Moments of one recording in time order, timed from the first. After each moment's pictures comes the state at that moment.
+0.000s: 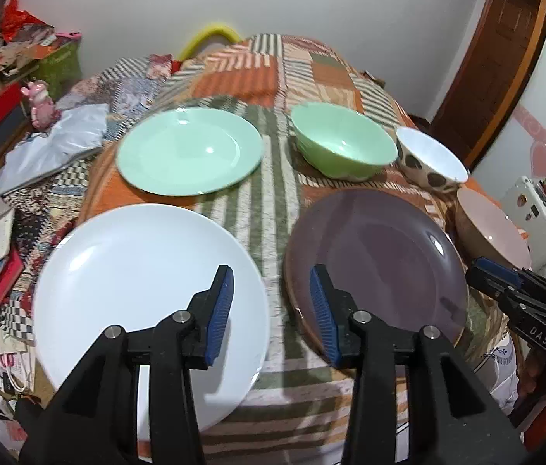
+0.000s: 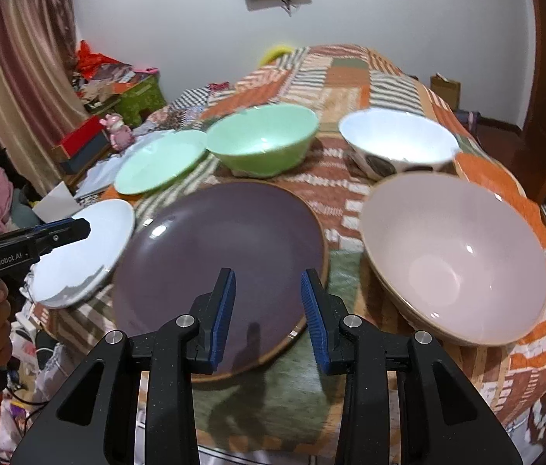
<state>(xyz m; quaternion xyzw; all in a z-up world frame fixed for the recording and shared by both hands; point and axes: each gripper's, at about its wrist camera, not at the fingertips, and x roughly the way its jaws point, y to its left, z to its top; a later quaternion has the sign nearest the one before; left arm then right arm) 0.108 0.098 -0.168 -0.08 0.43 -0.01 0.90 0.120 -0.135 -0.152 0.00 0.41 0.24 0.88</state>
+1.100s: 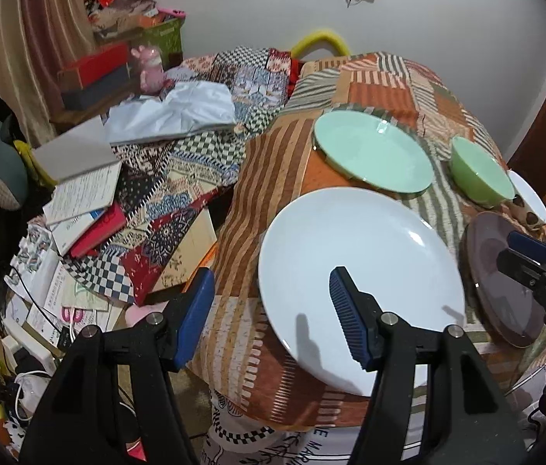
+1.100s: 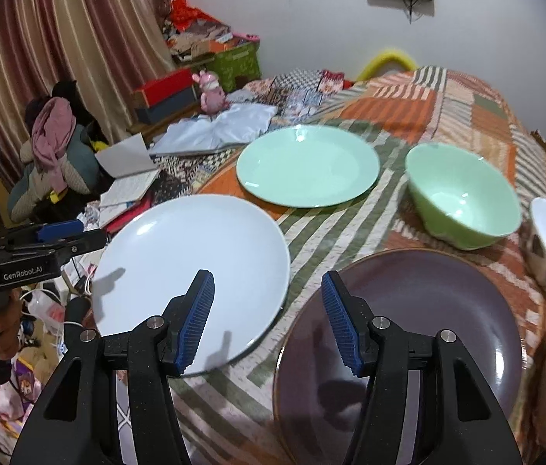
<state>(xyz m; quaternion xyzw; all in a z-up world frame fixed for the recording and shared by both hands) 0.045 0.248 -0.180 -0.12 0.44 0.15 0.88 0.130 0.025 -0.161 -0.08 0.40 0.38 0.83</state>
